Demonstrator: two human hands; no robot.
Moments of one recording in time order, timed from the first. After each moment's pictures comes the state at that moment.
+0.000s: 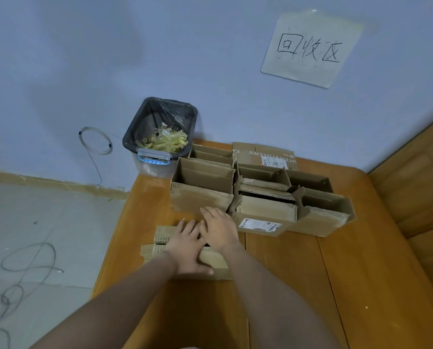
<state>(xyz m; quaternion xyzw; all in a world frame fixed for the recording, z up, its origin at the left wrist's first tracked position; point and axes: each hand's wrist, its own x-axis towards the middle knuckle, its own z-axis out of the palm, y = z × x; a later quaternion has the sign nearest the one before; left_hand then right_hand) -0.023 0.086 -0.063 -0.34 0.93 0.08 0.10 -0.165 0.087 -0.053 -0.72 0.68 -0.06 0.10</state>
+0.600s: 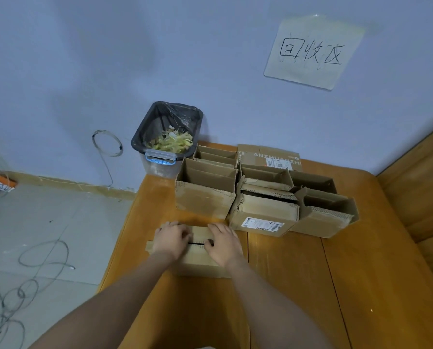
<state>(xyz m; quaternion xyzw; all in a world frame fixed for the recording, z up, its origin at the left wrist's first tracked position) -0.005 0.091 -0.055 -0.60 0.77 0.21 -0.02 -0.168 0.130 -0.068 -0.68 0.71 -0.05 0.19</state>
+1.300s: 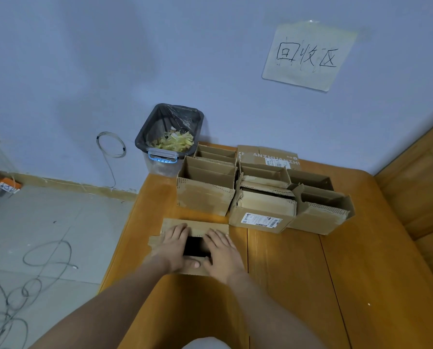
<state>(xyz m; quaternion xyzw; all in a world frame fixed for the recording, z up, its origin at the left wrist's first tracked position) 0.009 0.124 -0.069 -0.51 0.82 0.24 0.07 -0.161 0.181 -0.076 -0.75 0.65 -0.02 0.13</state>
